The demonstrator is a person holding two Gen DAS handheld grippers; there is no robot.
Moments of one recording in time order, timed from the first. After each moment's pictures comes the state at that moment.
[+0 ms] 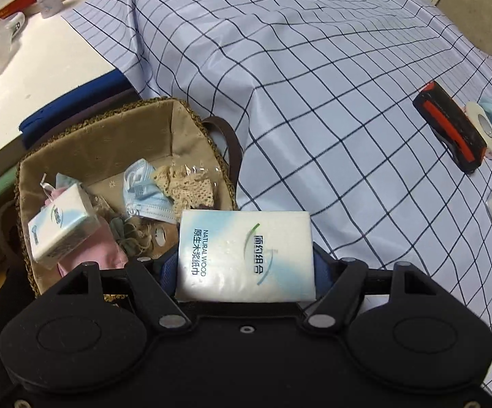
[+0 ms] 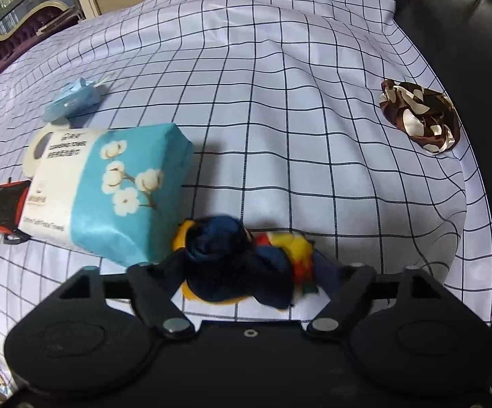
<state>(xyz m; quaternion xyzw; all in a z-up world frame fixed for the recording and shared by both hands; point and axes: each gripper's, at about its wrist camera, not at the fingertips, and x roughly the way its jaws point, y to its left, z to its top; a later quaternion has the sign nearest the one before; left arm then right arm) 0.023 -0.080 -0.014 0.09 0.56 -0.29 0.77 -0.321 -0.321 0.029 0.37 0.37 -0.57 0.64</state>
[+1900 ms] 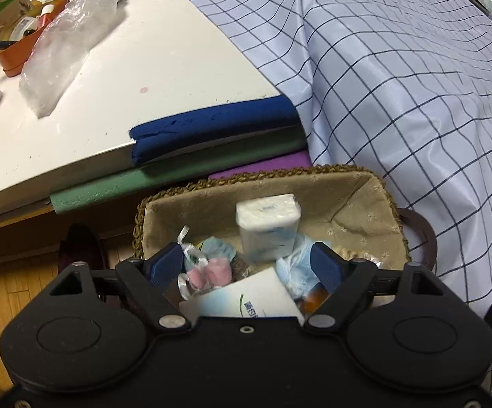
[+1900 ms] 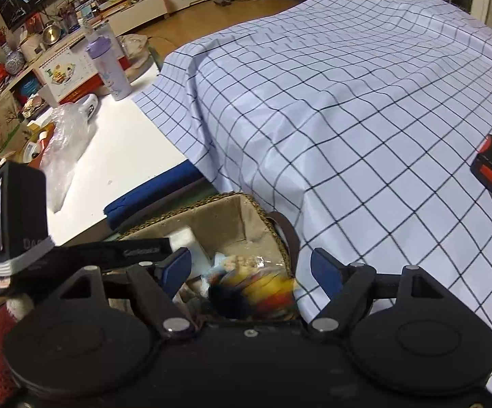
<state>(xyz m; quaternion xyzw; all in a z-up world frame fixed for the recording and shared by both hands) 0.158 0.008 -0.051 0.04 0.57 -0.15 0.81 0.046 -0.101 0.045 0.20 0.46 -0.15 0.85</state>
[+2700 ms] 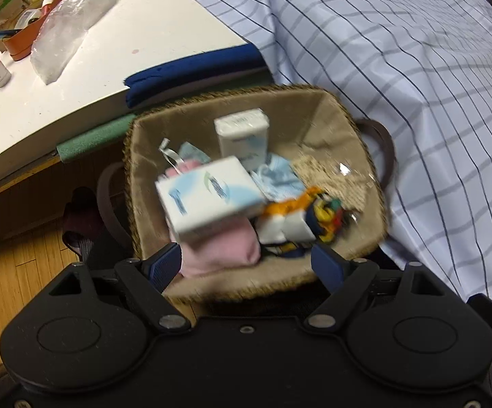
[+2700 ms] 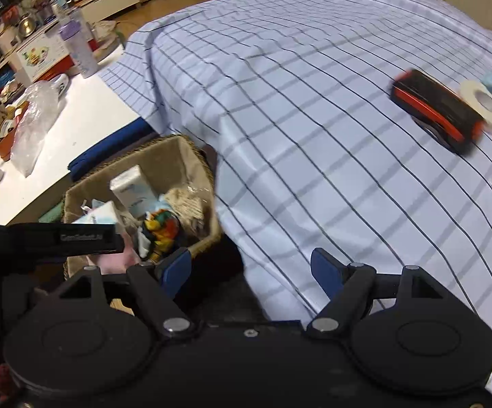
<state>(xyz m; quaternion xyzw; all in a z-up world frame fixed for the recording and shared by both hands) 0.068 -0.001 -0.033 0.08 0.58 -0.17 0.79 -0.066 -0.111 0.032 0.20 0.48 -0.20 0.83</state>
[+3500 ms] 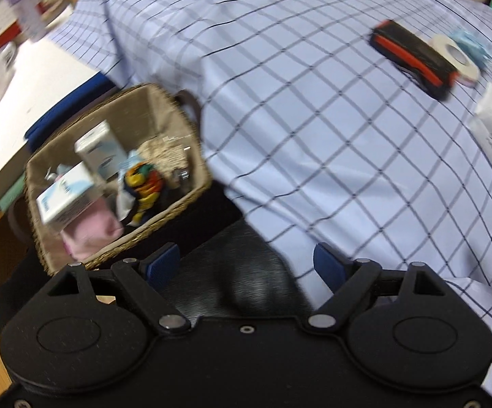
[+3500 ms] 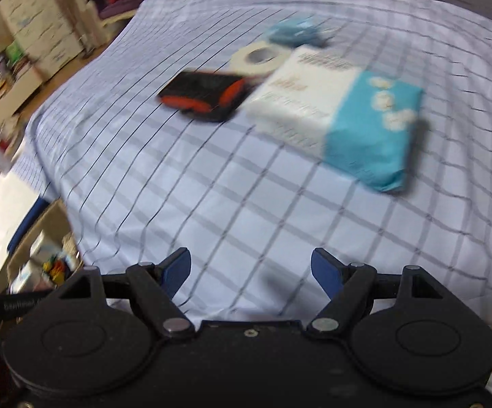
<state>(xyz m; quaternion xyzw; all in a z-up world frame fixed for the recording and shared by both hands) -0.045 -0.105 0.001 0.18 0.55 -0.30 0.76 -0.249 -0.227 0.047 0.31 0.41 -0.36 0.78</state>
